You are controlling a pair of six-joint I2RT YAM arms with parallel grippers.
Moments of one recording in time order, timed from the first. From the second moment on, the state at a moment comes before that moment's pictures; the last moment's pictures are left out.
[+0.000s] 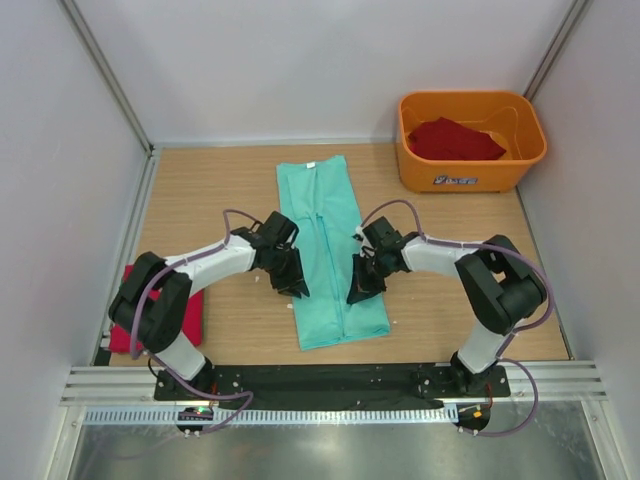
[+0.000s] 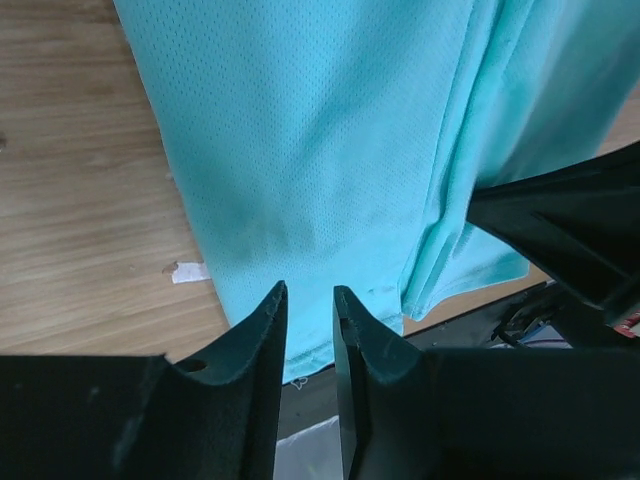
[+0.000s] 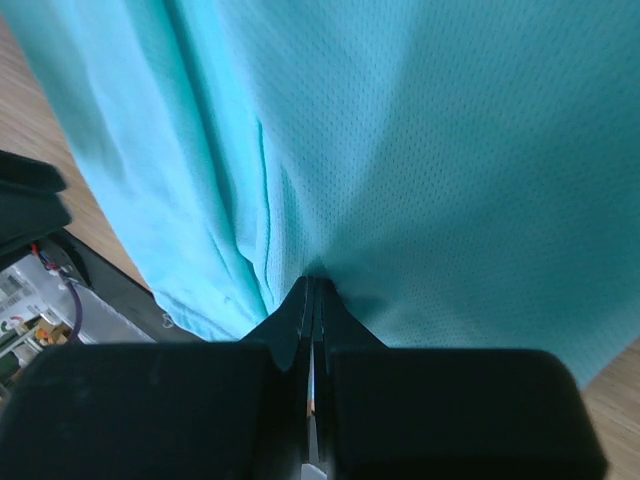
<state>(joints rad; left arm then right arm) -0.60 1.63 0.96 -0.55 0.30 -0.81 0.56 1.70 0.88 -0.36 -0.48 0.55</state>
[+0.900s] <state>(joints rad) -0.72 1.24 0.51 -0.46 0.31 -1.10 0.47 1.22 0.67 -0.63 -0.28 0.55</state>
